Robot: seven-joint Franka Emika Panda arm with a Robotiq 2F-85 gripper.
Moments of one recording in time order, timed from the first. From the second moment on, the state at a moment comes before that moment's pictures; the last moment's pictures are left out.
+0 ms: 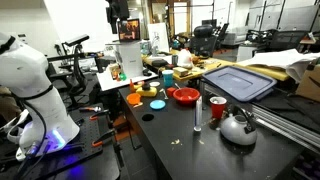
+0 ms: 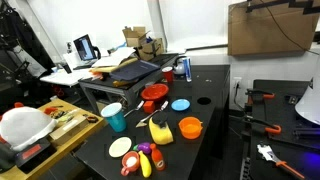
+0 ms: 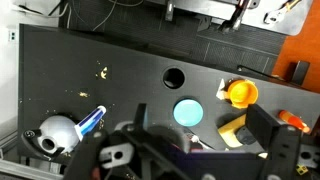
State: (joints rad) arm 0.02 -0.63 -0.10 -2.29 -0.12 1.63 -0.27
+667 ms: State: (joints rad) arm 0.04 -0.57 -0.05 -2.29 -0.09 1.68 -0.24
